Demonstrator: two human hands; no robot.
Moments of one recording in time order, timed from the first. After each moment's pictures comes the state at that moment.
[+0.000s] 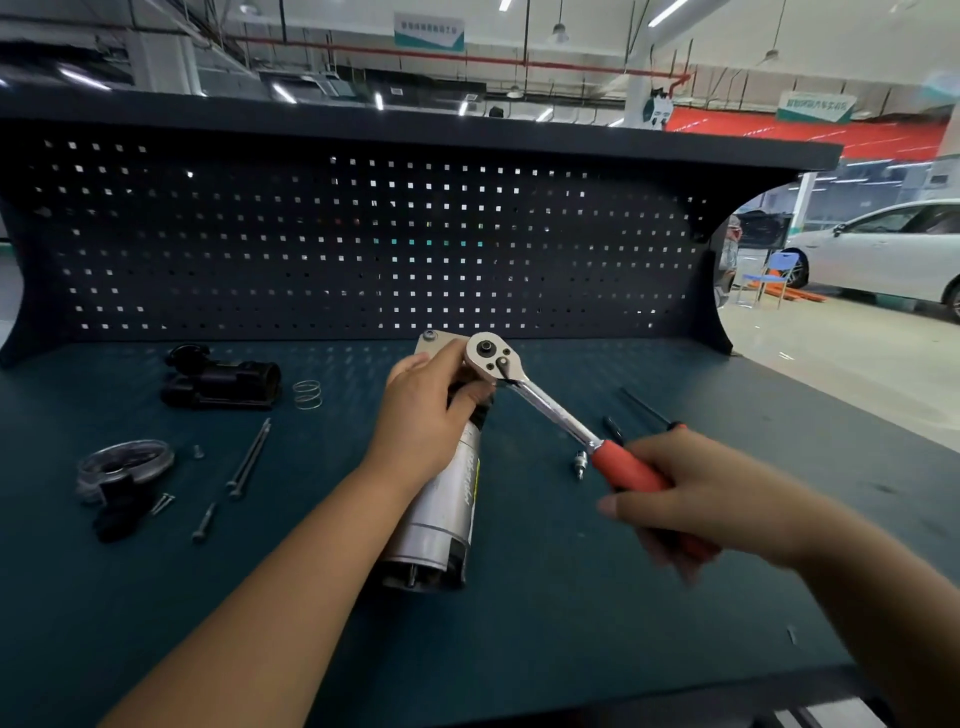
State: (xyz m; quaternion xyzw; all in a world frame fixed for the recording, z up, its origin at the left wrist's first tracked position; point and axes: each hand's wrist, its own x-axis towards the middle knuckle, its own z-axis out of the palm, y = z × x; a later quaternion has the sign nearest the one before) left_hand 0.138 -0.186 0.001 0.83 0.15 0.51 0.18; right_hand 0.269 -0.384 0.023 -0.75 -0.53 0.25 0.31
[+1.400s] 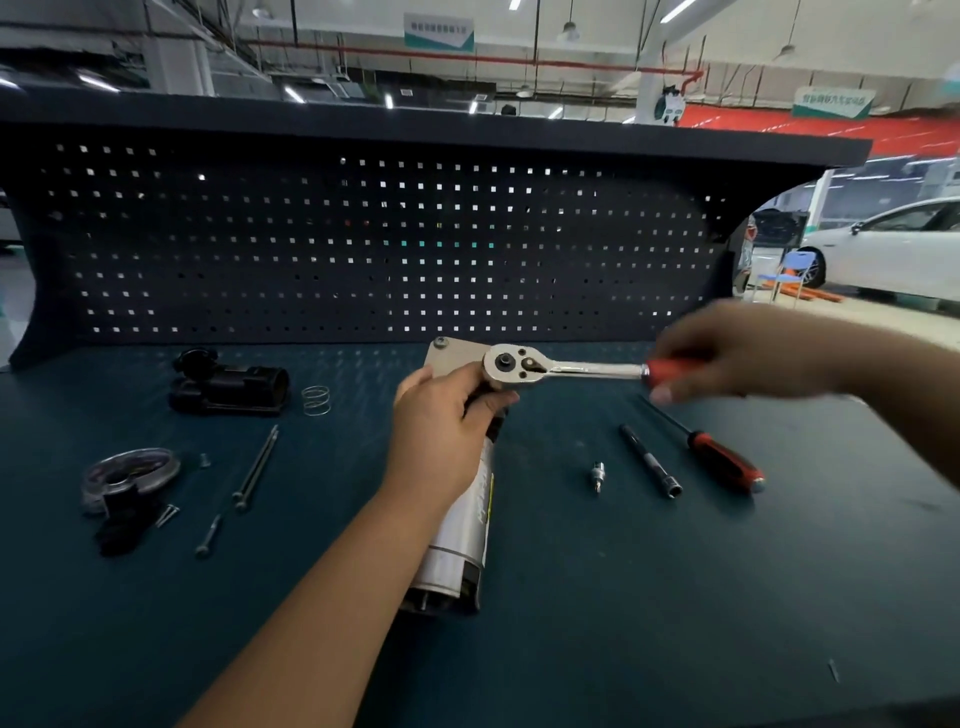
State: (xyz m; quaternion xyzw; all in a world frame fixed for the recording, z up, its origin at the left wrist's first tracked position) left_hand 0.141 -0.196 0.003 0.79 0.18 0.54 0.22; right_hand 0.326 -0.348 0.105 -0.77 -0.63 -0.01 0.10
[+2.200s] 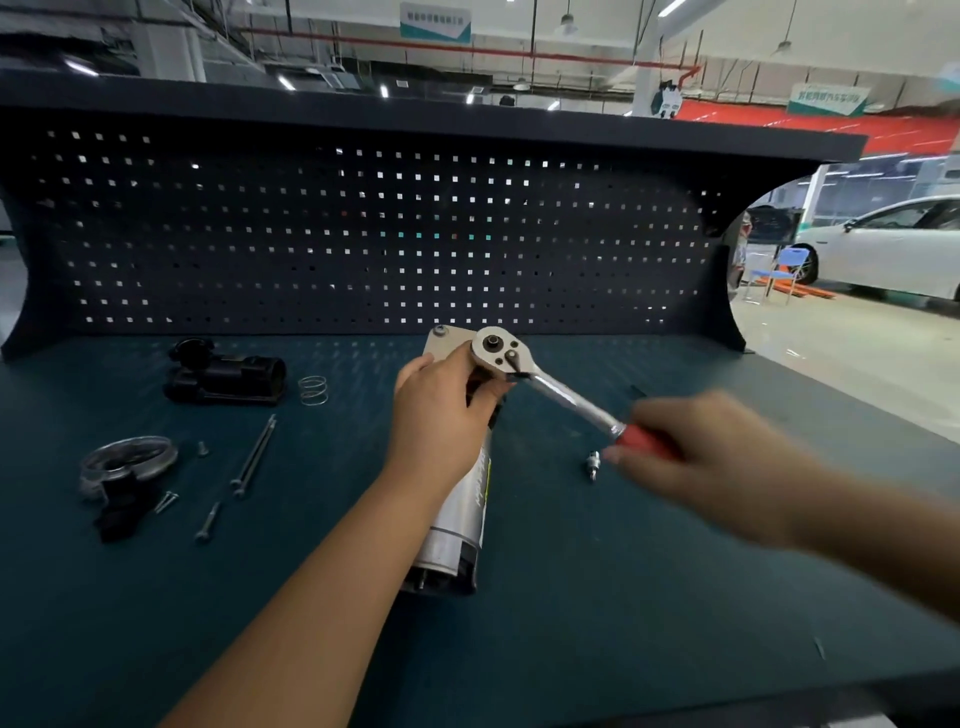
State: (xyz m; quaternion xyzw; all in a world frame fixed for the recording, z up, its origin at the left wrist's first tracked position) left_hand 0.141 -0.197 0.003 0.80 0.20 0.53 0.19; right_hand 0.266 -0.370 0.039 -0.75 -0.63 -0.09 0.18
